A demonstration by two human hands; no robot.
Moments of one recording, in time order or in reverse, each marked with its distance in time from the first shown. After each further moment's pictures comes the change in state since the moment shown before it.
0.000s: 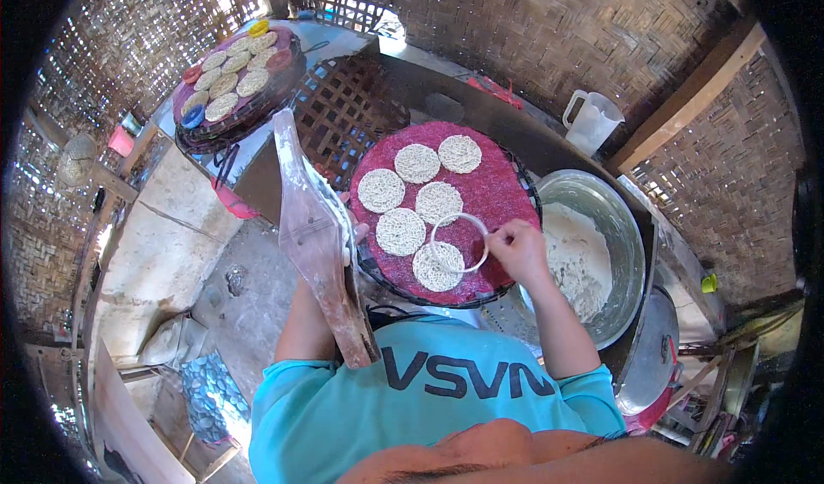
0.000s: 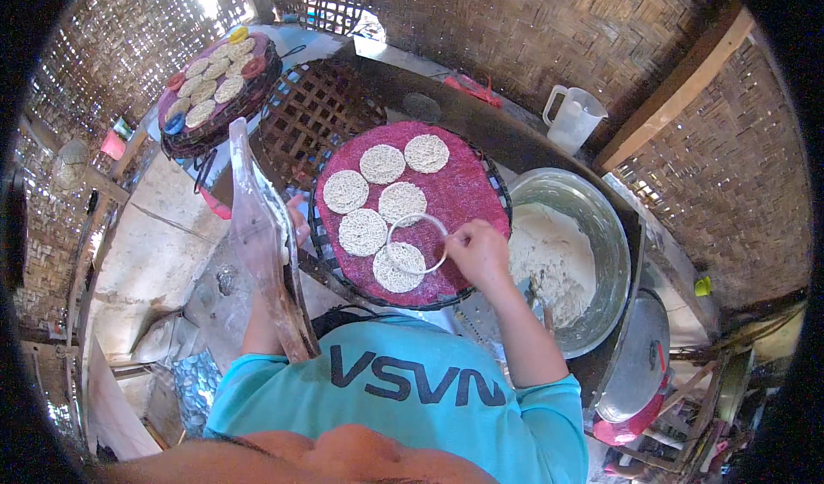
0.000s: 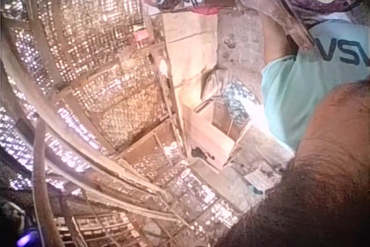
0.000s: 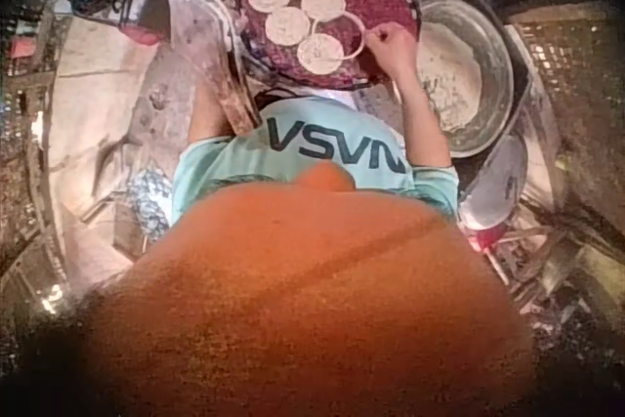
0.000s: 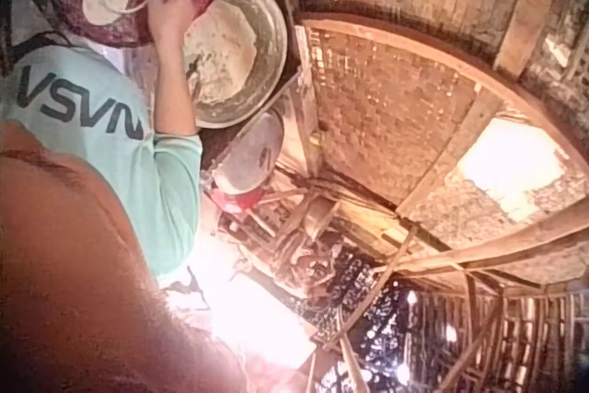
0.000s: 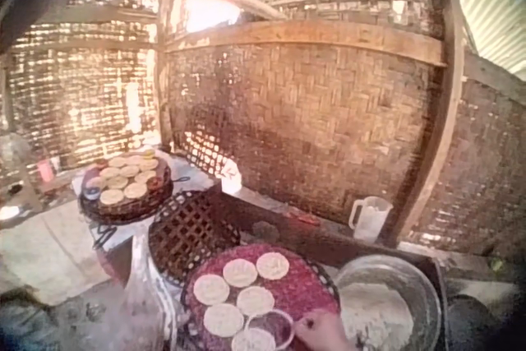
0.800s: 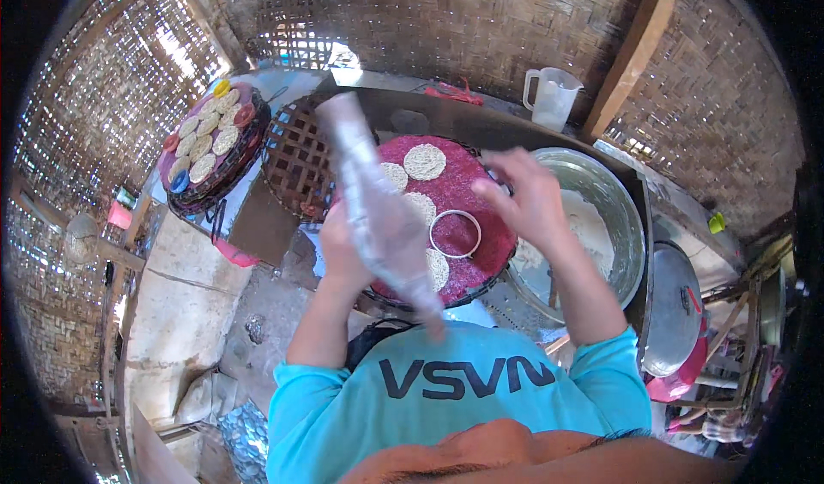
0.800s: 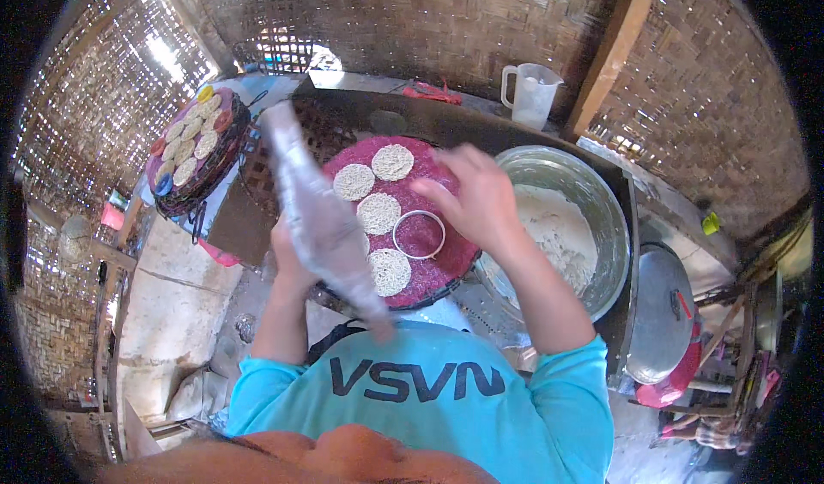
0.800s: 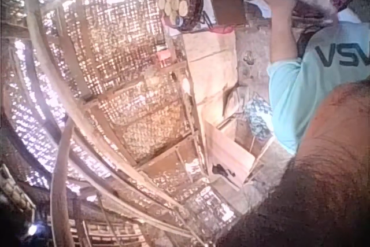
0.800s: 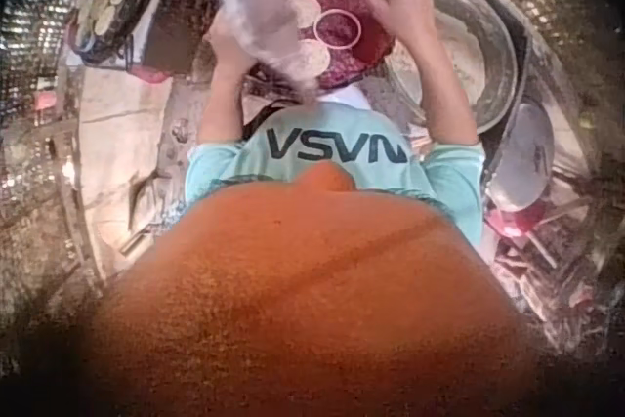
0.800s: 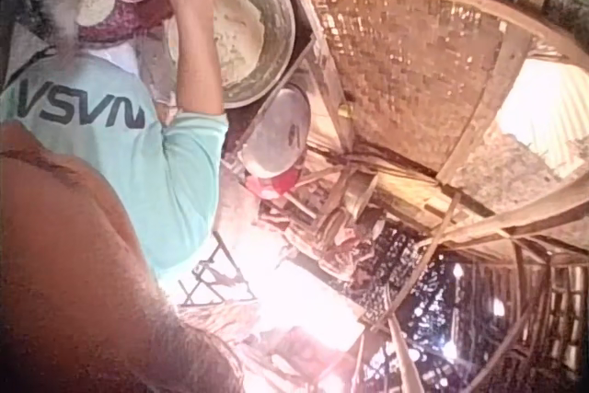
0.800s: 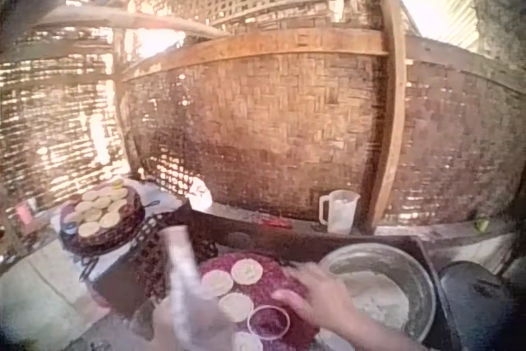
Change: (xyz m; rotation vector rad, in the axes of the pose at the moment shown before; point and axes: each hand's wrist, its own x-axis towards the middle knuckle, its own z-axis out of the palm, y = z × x) left_hand 0.007 0.026 0.092 0.935 -0.204 0.697; right_hand 0.017 -0.048 -0.080 0.001 0.300 -0.365
